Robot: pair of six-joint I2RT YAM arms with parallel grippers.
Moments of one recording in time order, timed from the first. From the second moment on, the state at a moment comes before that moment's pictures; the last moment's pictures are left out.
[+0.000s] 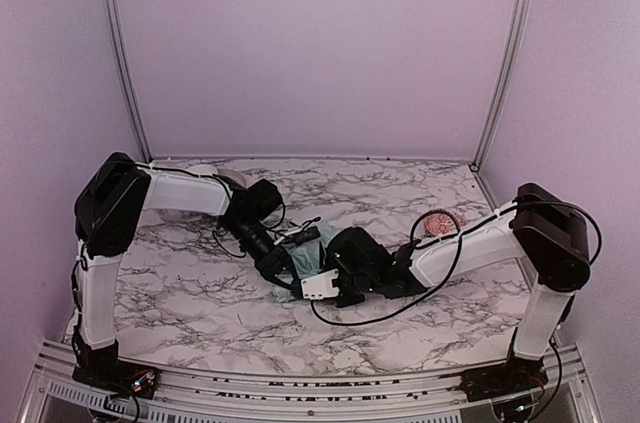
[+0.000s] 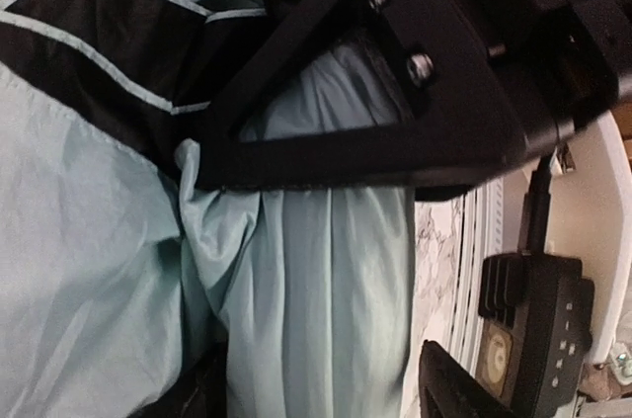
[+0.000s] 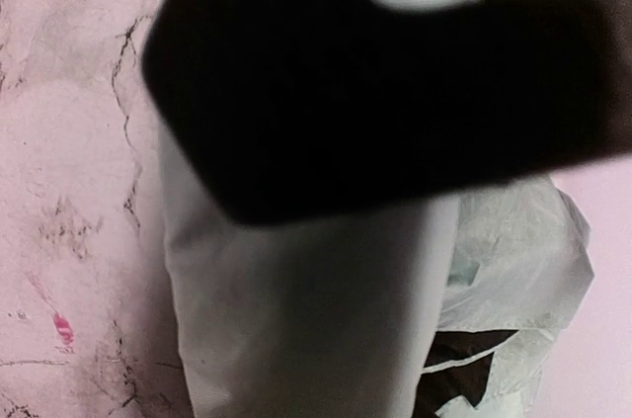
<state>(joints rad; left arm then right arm) -0.69 2.12 1.45 -0.78 0.90 0.37 1.03 1.83 0.94 0.06 0.18 -0.93</state>
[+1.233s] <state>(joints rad) -1.00 1.46 0.76 -0.05 0.15 0.90 0.83 2.14 1.46 -0.75 -0.85 -0.50</state>
